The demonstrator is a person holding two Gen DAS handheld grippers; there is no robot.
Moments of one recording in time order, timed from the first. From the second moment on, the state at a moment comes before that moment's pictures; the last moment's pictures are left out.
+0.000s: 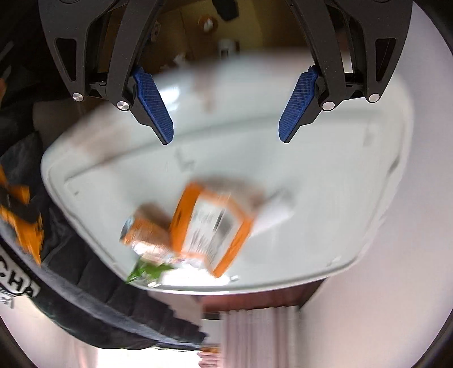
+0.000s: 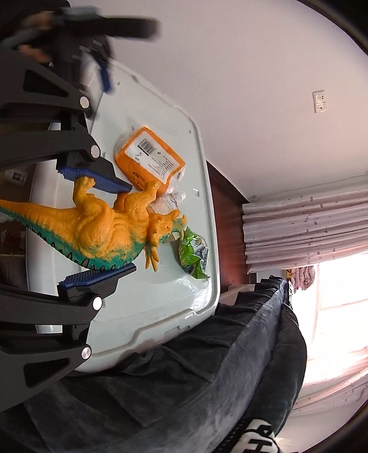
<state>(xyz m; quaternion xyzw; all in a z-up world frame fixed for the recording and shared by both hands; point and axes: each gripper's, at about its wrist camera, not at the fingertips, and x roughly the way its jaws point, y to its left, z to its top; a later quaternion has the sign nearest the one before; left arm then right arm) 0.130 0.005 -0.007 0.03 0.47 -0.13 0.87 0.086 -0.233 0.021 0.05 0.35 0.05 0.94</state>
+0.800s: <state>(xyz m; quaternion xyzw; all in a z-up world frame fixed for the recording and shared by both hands) 0.250 -0.008 -0.019 0.03 0.45 -0.18 0.87 0.104 -0.221 0.009 0.06 0.36 0.06 0.93</state>
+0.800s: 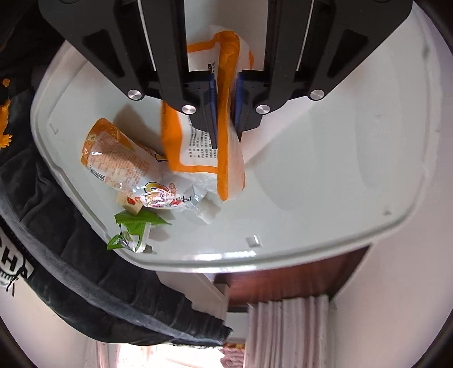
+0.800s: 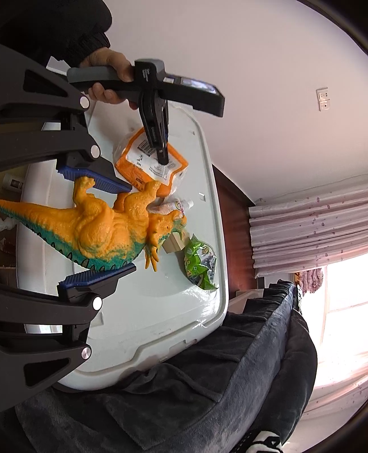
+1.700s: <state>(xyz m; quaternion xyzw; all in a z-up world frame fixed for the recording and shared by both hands) 0.026 -0.005 0.032 0.05 0.42 -0.10 0.90 0.023 -0.202 -0.004 0.06 0.34 0.09 0.93</state>
